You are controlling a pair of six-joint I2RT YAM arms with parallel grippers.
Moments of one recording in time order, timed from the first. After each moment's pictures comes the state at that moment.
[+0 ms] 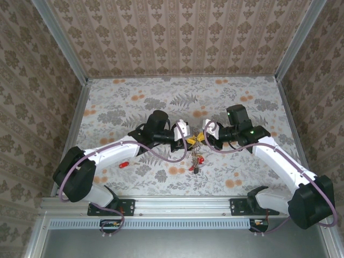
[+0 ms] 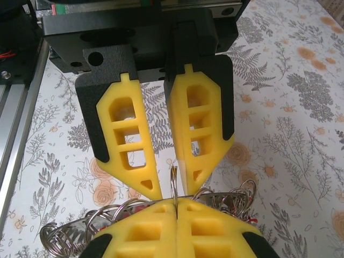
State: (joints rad) left arm -0.82 1.47 0.88 0.09 0.67 0.42; right arm 0.36 1.17 0.88 -0.49 -0.74 -0.76
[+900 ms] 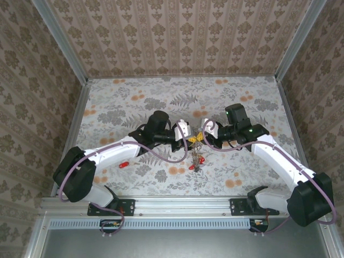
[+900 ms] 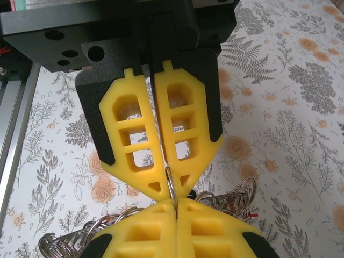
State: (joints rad) left arm -0.83 1.47 0.88 0.11 0.64 0.41; right arm 0.37 1.20 0.90 -0.51 -0.72 -0.76
